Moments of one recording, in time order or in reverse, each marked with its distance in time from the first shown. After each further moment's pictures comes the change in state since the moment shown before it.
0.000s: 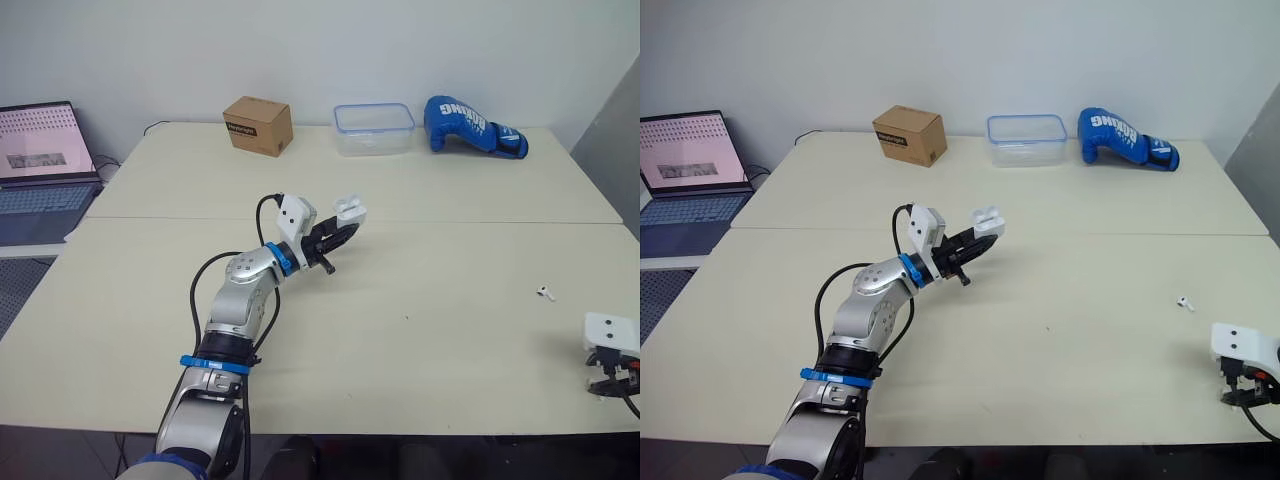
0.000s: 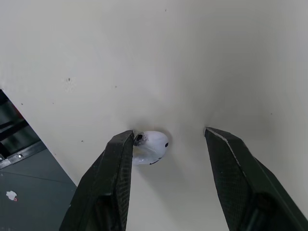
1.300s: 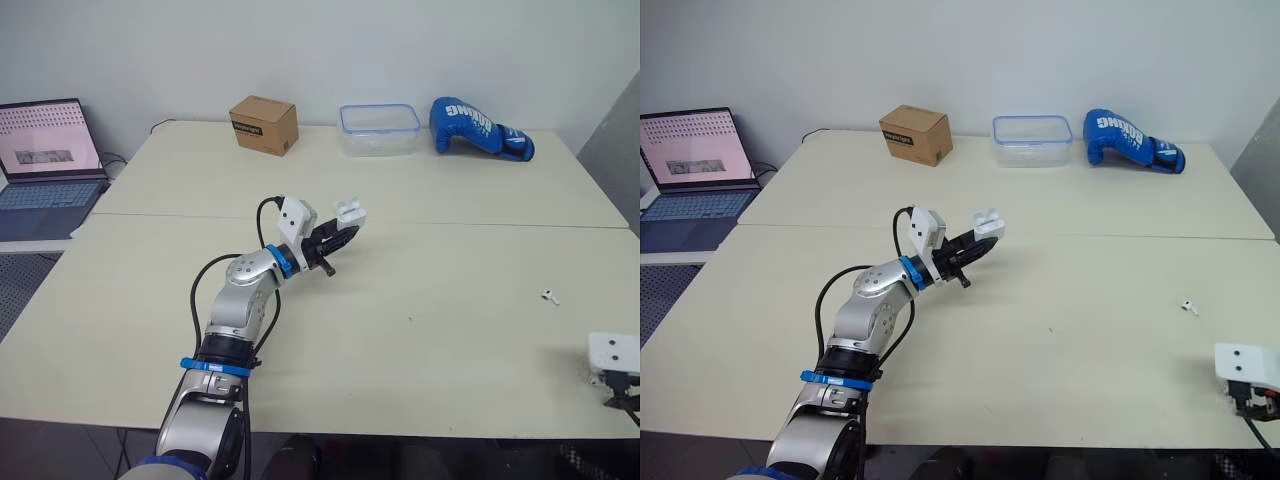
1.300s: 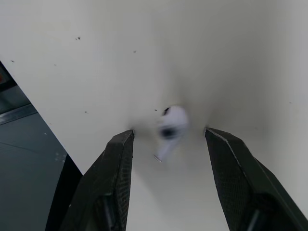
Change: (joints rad) left arm 0.012 -0.005 0.000 -0.011 0.004 0.011 0.003; right arm 0.181 -0.051 -0.059 -0.109 -0.028 -0.076 -0.089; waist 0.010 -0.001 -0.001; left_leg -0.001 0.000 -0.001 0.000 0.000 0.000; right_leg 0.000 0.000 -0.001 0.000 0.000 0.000
